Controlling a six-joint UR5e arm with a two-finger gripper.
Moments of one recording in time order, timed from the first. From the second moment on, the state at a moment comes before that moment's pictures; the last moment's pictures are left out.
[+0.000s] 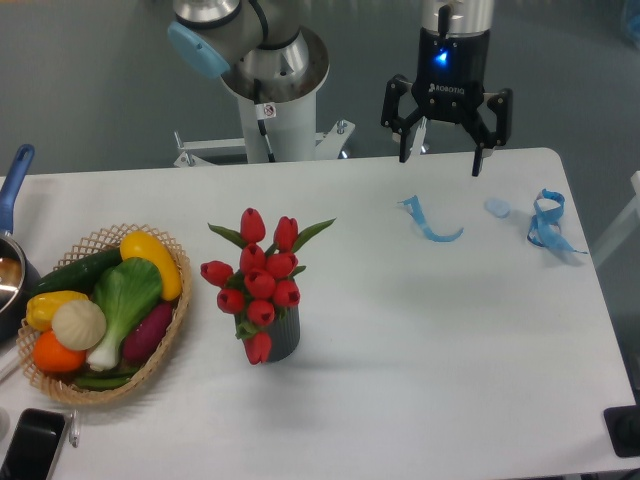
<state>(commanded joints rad) 2.84 -1.48 -1.78 -1.08 1.21 1.23</state>
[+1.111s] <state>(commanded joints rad) 2.84 -1.51 -1.91 -0.90 1.08 1.10</state>
